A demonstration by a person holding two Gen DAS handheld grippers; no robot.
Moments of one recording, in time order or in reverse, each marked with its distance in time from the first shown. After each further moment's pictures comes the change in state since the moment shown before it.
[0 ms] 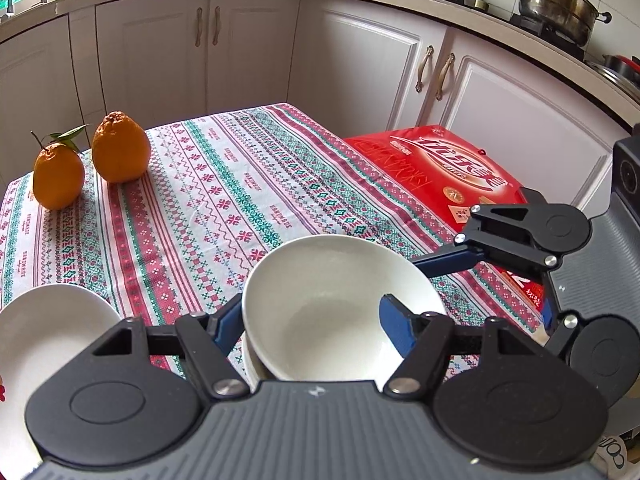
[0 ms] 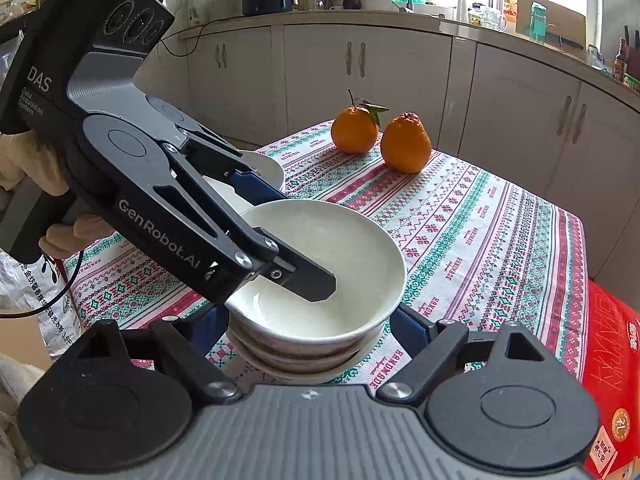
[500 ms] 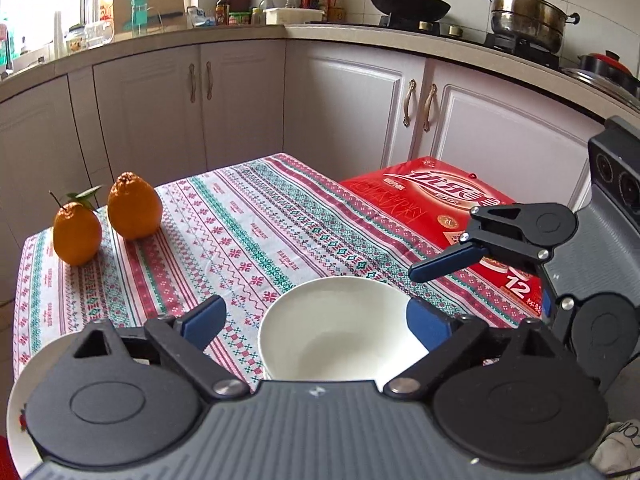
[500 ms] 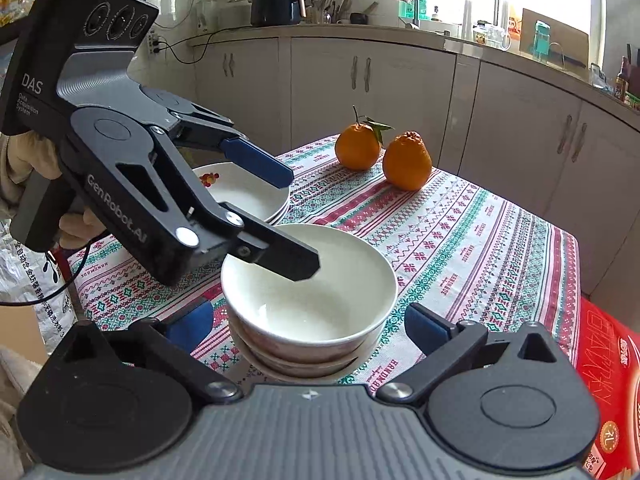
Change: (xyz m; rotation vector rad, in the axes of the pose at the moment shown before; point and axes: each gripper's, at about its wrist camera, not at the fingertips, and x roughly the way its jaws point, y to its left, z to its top) left arm -0.036 -0.006 -0.004 0.115 -0.148 0.032; right arm -0.016 0.002 0.000 -0.041 -0.039 -0.006
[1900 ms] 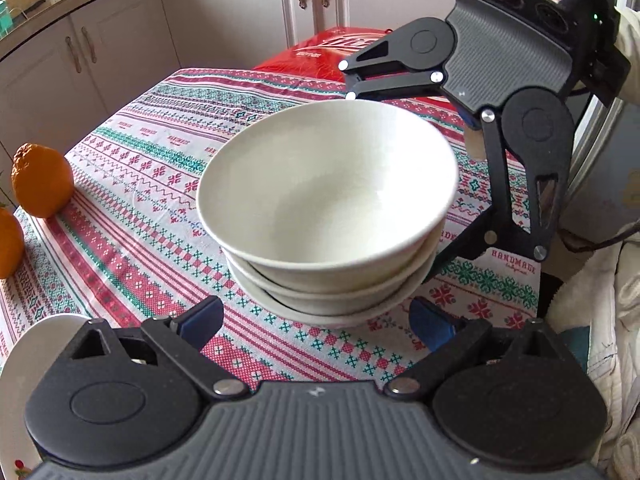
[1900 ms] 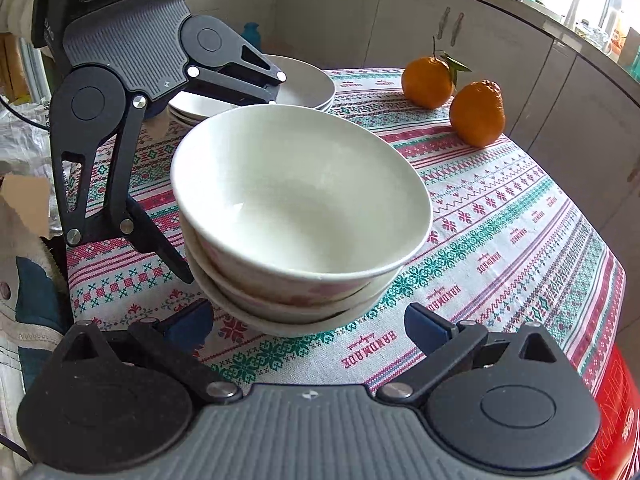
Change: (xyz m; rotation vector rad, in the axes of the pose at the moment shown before) left arm 0.052 0.002 -0.053 0.355 0.279 -0.195; right arm 0.069 -0.017 -0.018 -0.287 0.218 0.145
